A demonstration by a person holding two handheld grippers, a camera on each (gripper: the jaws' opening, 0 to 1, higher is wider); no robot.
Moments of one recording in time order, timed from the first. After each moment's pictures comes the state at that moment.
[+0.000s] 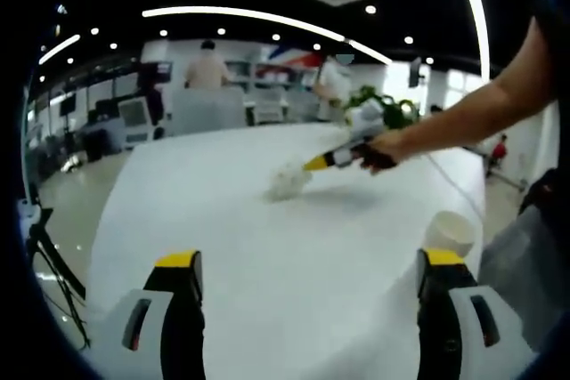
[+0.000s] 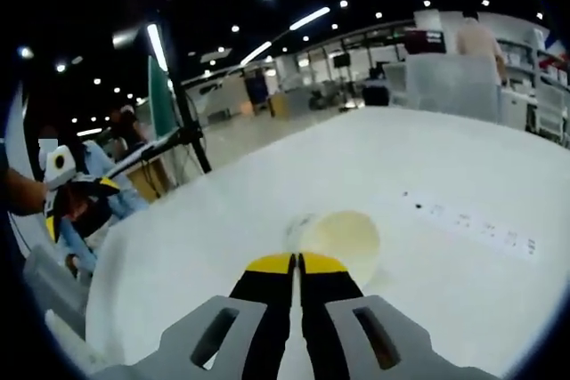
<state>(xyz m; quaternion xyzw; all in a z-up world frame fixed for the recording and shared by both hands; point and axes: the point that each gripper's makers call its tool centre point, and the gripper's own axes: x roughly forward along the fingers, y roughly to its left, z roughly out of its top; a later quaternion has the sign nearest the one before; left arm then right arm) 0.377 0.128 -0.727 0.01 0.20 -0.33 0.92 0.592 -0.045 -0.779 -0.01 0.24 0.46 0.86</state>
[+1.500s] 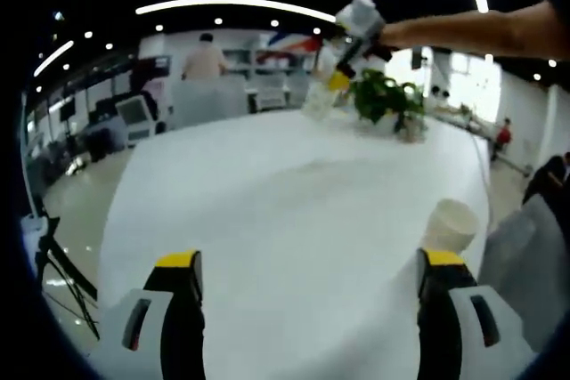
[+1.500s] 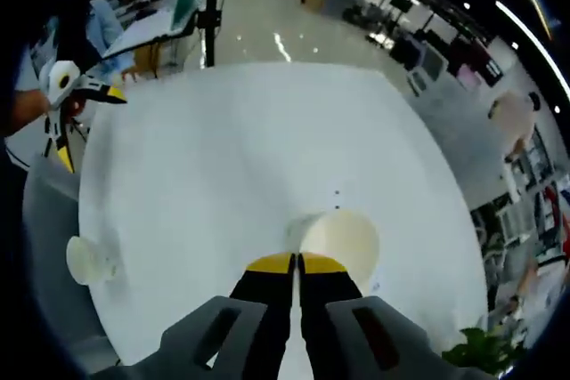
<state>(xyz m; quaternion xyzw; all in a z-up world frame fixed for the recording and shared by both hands) 0.373 0.130 -0.728 0.04 0.23 -0.32 0.92 0.597 -0.093 -0.641 -0.38 0.36 0.41 0.75</state>
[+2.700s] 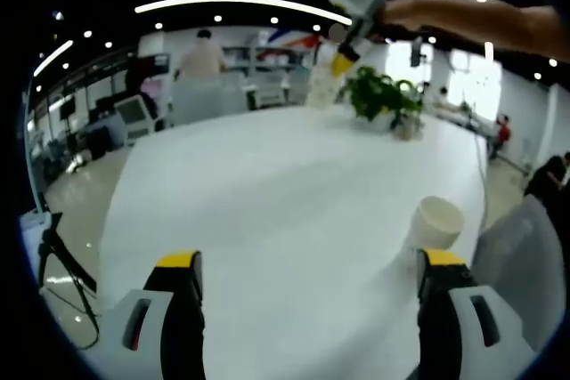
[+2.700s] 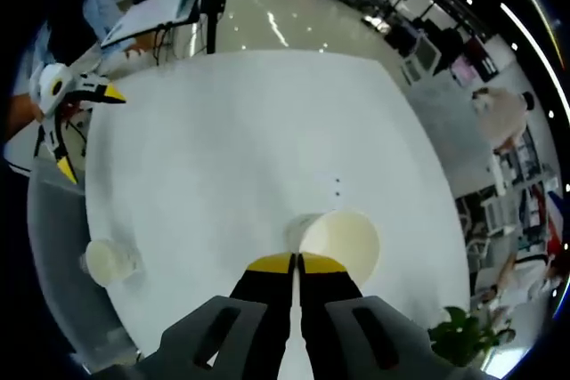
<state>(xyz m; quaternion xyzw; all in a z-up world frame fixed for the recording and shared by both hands) 0.354 0.123 -0.724 0.04 0.24 -0.32 0.92 0.550 -0.088 -0.620 -0.41 0.39 0.37 0.74</state>
